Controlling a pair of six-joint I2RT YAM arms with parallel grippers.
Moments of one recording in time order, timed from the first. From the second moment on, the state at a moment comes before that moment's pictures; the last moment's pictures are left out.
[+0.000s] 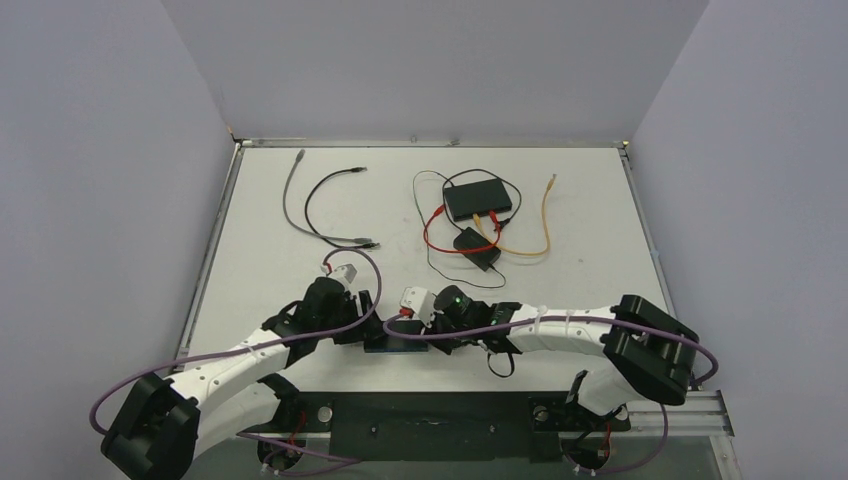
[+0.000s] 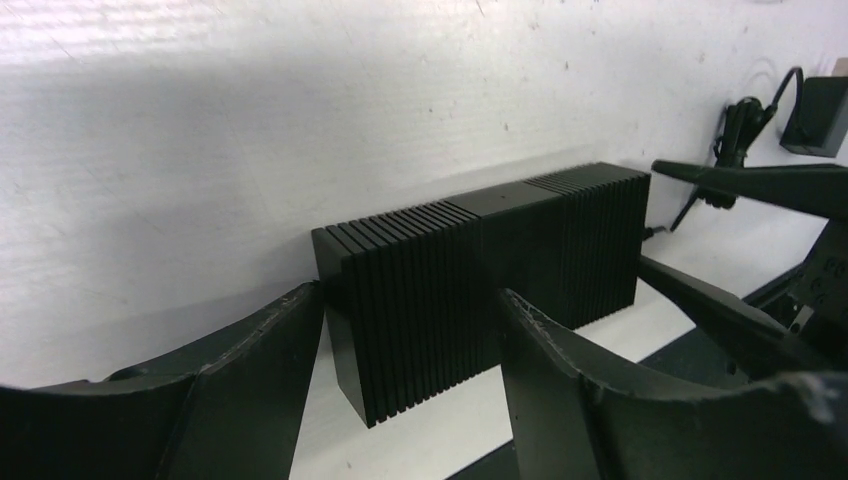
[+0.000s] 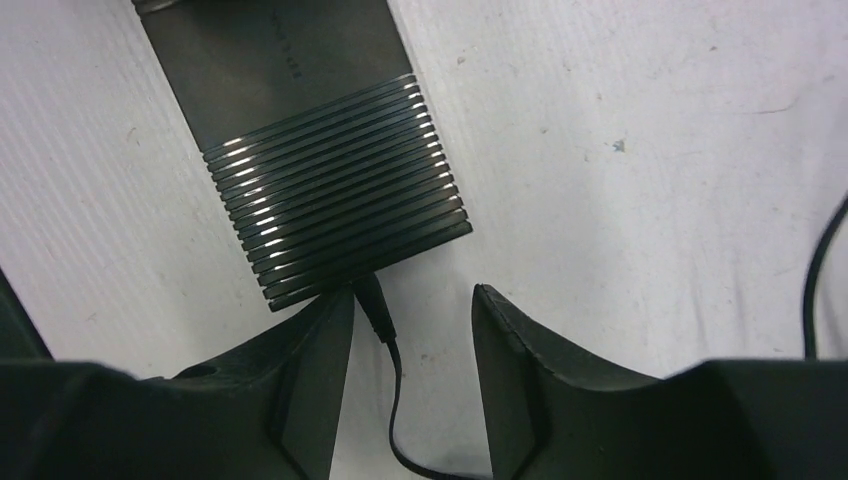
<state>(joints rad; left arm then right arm) -0.60 0.98 0.32 -0.16 0.14 -0.75 1.07 1.49 0.67 -0.03 -0.03 -0.20</state>
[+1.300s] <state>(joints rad) -0.56 0.91 0.53 -0.27 0.10 -0.69 1.07 0.99 0.55 -0.07 0.30 0.30</state>
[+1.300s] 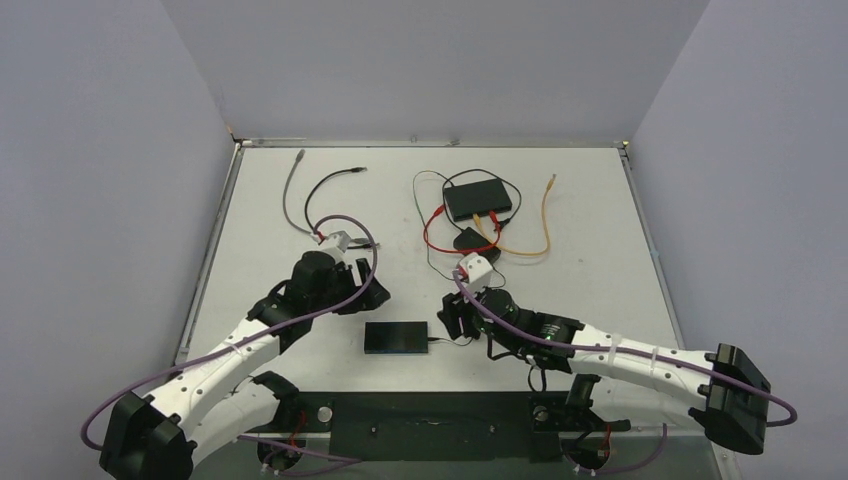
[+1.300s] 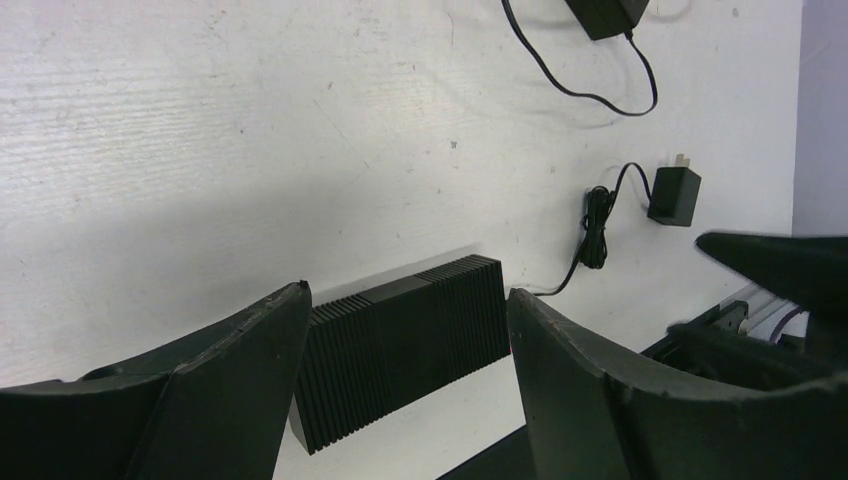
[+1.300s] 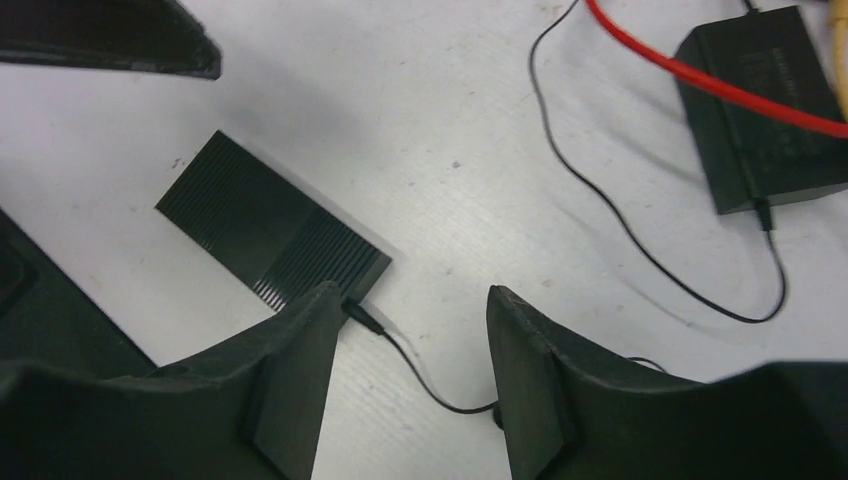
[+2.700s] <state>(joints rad) -0.46 1.19 0.45 0.04 0.43 -0.69 1.30 1.45 0.49 0.32 0.10 0.77</state>
